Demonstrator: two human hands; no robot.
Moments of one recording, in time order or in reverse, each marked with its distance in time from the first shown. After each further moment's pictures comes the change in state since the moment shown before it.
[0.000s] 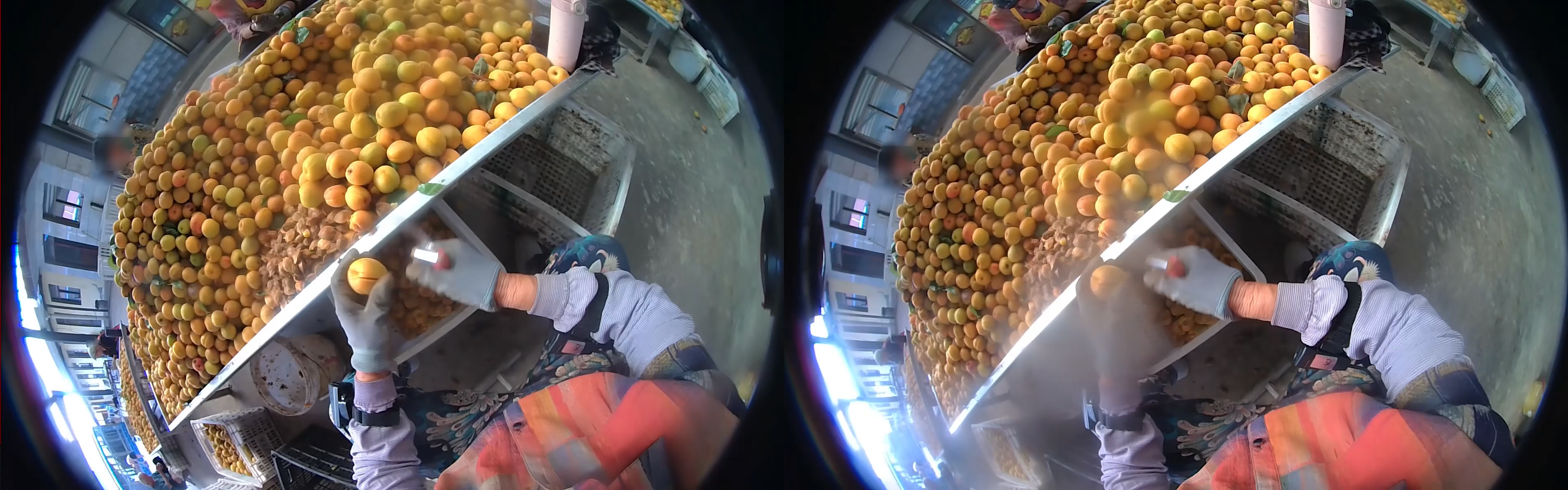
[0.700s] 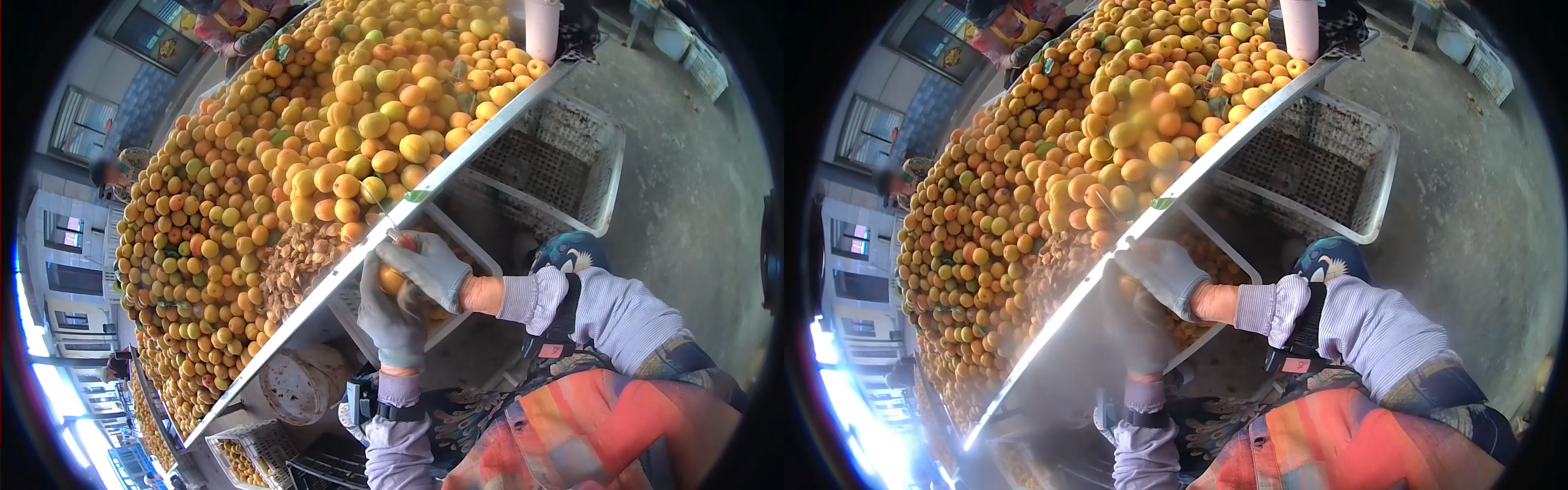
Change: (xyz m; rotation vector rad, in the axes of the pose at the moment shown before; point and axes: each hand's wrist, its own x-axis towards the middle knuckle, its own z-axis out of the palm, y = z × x) left_hand -0.005 -0.012 0.032 0.697 0.015 0.448; right_hand 0.019 -0.017 0.022 0.586 0.173 -0.041
